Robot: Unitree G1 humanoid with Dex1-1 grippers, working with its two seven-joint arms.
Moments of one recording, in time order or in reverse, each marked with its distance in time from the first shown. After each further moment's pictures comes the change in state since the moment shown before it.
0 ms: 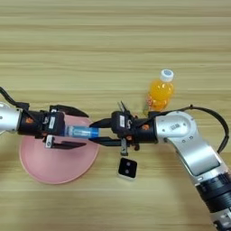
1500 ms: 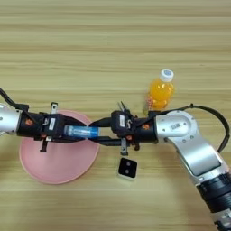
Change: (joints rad) left arm 0.008 0.007 -0.005 -0.005 0.020 0.035 -0.010; right arm 0.000 -0.006 -0.001 -0.028 0.001 0.009 0.001
